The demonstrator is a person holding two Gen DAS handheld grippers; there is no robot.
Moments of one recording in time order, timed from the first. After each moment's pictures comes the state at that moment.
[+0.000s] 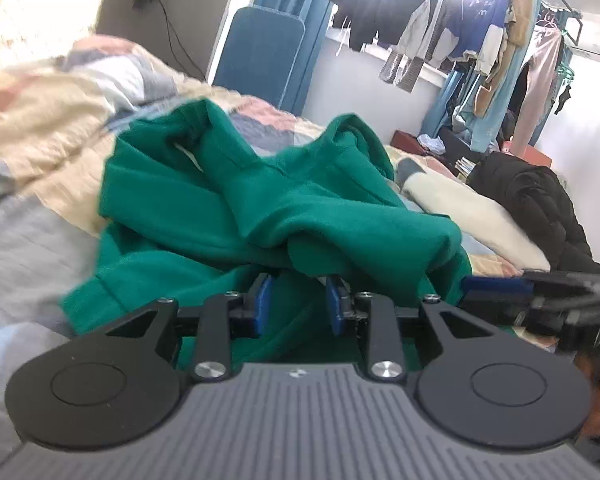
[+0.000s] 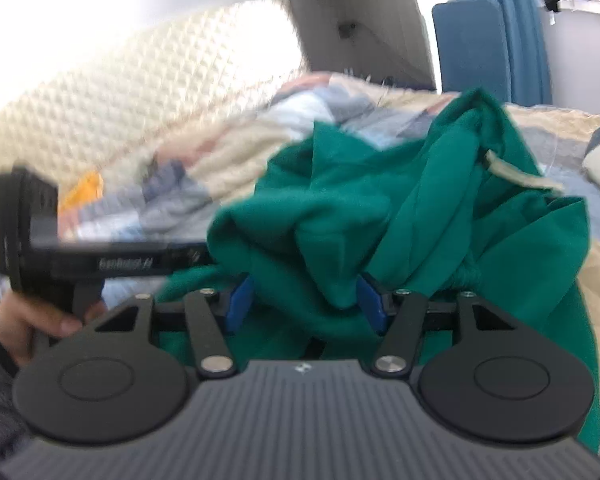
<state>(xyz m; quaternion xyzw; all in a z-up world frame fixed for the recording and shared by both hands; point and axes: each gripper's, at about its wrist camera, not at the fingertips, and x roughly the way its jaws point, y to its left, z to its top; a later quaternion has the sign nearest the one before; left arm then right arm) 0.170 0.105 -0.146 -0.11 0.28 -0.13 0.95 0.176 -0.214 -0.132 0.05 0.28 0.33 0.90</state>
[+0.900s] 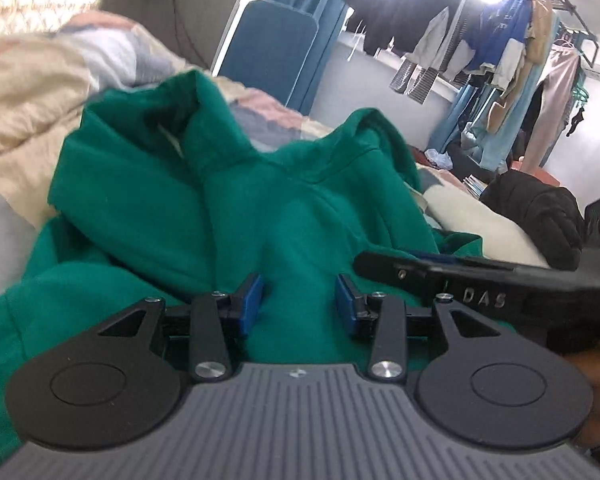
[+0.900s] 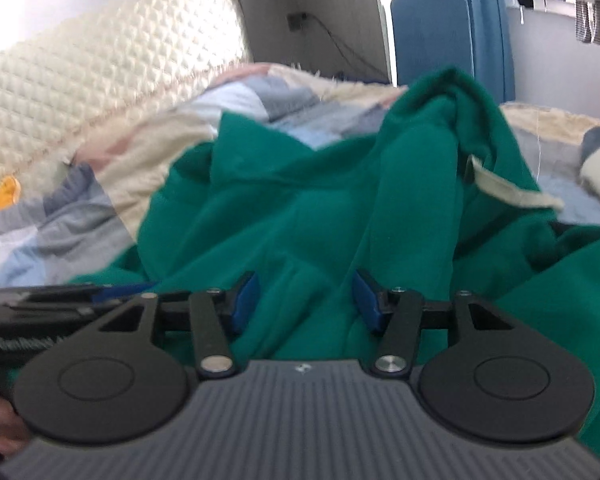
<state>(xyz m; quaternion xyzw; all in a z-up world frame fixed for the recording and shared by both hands) 0.262 0.079 -0.195 -0.16 0.28 -0.13 0.94 0.289 -0.172 -0.192 0.02 0.30 0.26 0.92</state>
